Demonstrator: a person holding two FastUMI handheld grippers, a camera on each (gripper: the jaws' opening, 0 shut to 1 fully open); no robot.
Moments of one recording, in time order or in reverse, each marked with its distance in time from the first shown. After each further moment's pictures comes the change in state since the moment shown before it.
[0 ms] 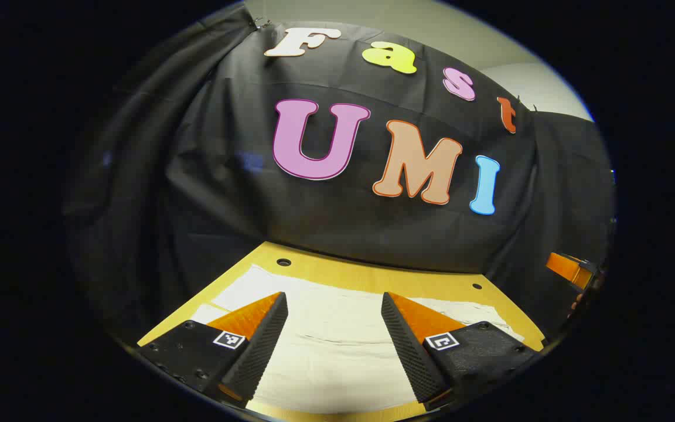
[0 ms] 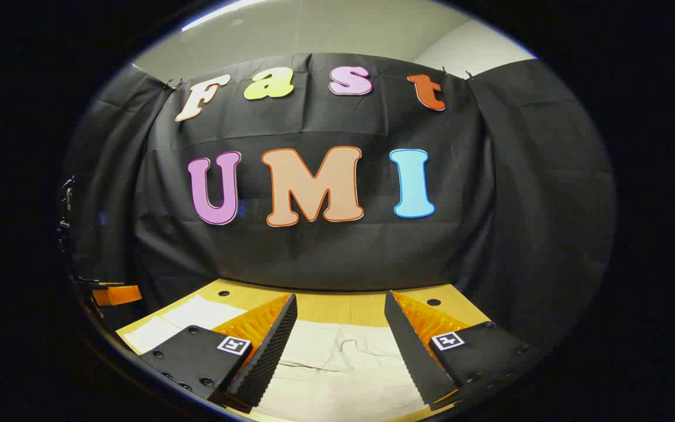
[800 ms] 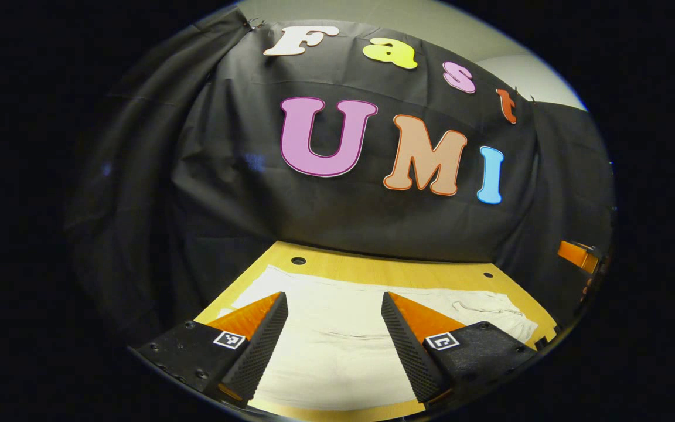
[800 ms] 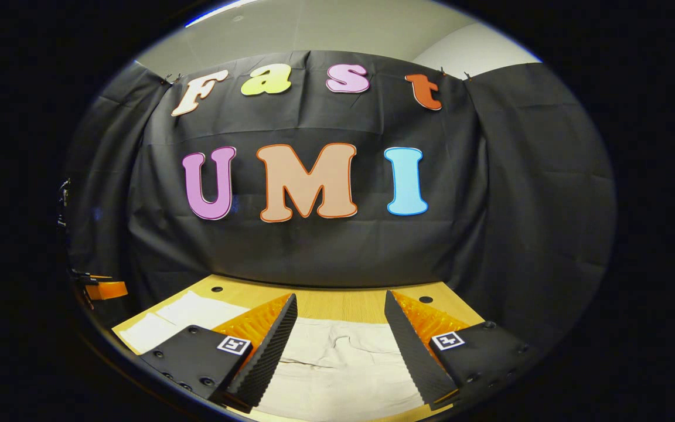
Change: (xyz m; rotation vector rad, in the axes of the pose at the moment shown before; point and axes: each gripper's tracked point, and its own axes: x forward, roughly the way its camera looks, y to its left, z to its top) left arm -0.010 0.040 -0.003 0.074 0.030 0.001; right arm -0.005 -0.001 -0.003 -0.018 0.007 -0.046
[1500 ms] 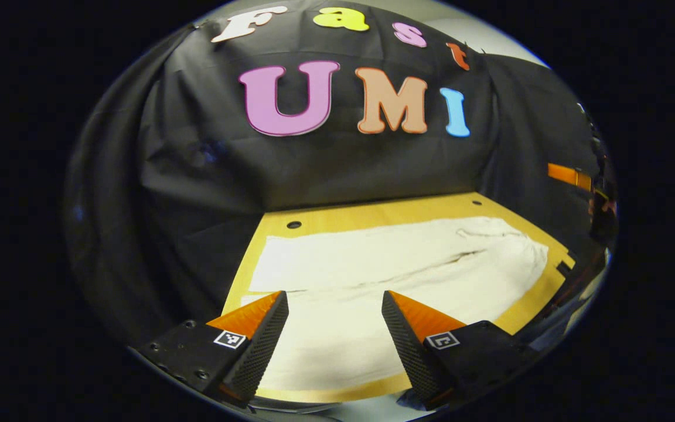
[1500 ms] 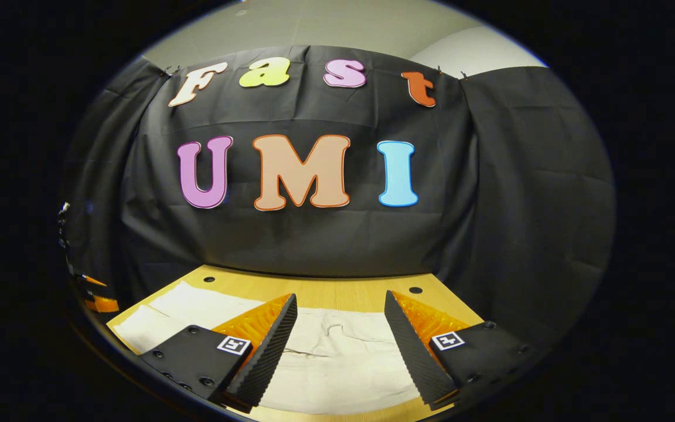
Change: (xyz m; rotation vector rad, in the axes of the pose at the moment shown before) left arm -0.022 0.054 -0.086 0.254 0.266 -0.192; right arm -0.022 -0.006 -0.022 -0.013 0.048 -0.056
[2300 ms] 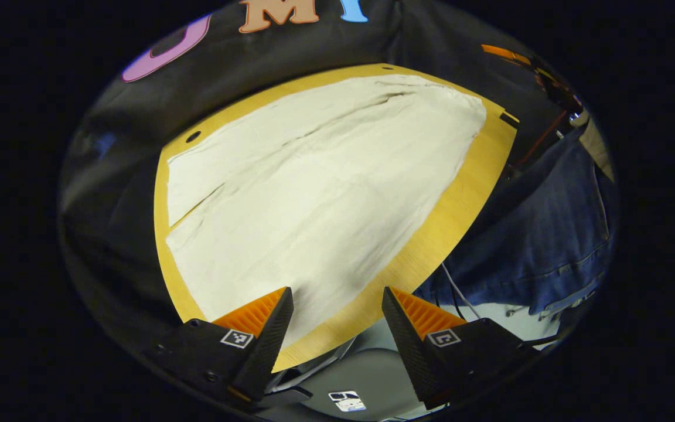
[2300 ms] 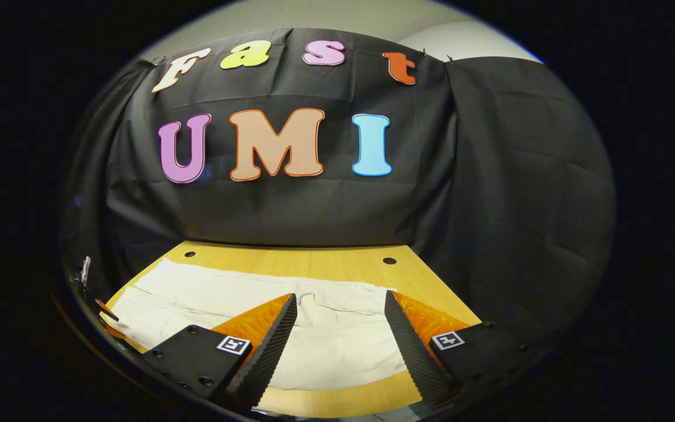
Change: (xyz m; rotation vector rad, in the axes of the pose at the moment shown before) left arm -0.020 -0.006 -0.173 0.358 0.583 -0.364; right arm -0.027 -0.055 -0.045 -0.023 0.138 -0.081
